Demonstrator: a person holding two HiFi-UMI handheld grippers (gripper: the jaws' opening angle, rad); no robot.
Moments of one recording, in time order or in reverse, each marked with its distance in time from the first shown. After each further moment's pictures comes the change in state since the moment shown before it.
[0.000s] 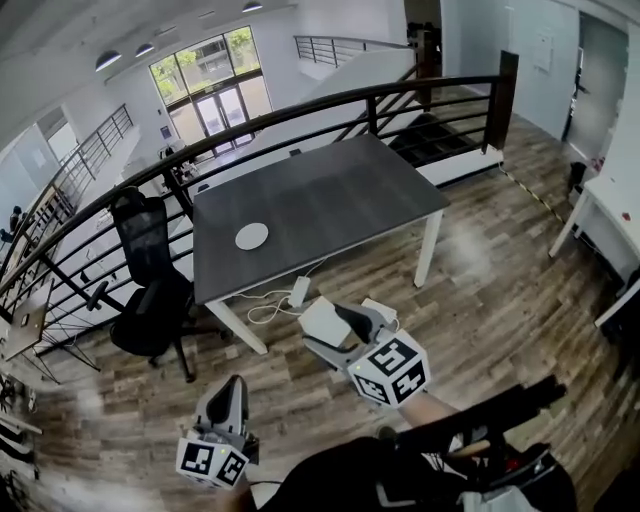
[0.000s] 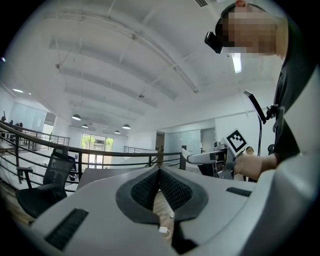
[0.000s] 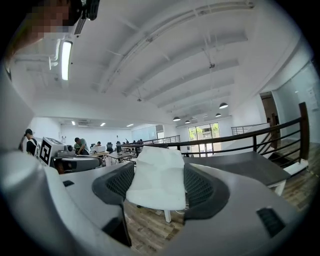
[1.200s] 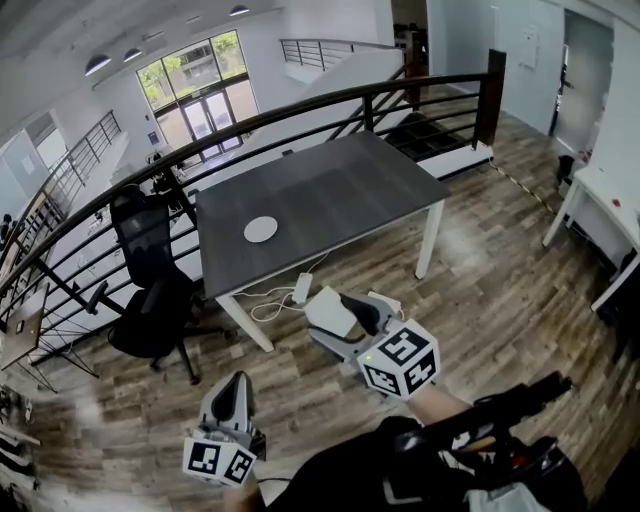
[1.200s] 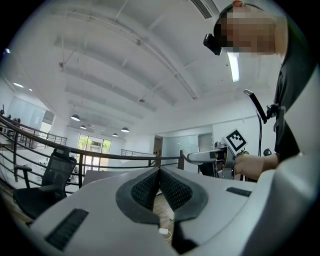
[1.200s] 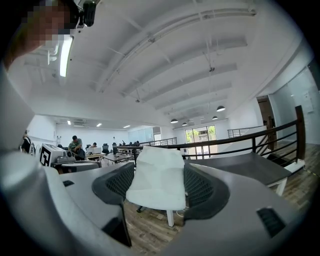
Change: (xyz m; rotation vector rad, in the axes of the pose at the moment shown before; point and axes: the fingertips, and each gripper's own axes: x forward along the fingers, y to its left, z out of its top) left arm -0.075 0.077 -0.012 -0.021 -0.056 -0.047; right arm 0.046 0.089 -0.005 -0.013 -0.019 -0.060
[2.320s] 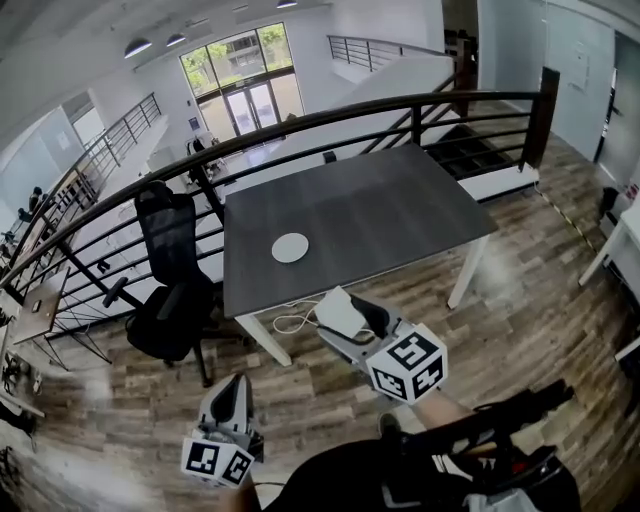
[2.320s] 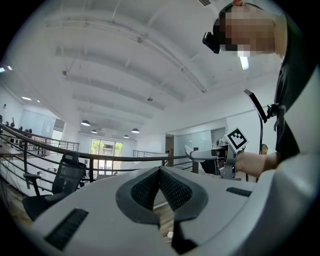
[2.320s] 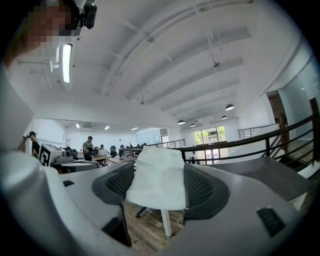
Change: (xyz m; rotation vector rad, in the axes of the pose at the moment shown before) left arm 0.123 0.056 0.021 0.039 0.012 0.143; right arm 0.100 -0.118 0.041 -0.007 -0.024 0.119
